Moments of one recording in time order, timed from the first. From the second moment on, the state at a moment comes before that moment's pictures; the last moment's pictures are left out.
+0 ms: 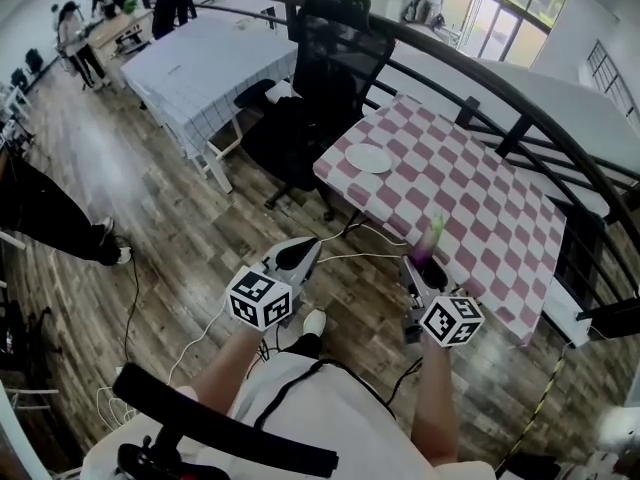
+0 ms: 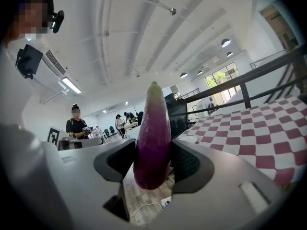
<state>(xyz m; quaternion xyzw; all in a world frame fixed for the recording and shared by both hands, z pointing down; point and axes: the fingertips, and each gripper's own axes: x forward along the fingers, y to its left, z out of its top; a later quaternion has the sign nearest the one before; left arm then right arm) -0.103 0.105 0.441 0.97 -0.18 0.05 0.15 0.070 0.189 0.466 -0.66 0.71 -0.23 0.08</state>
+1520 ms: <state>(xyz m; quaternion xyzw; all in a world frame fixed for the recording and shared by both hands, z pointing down) -0.087 -0.100 0.478 0.97 -0.17 0.06 0.19 0.078 0.021 0.491 -0.67 0.70 -0.25 0.02</state>
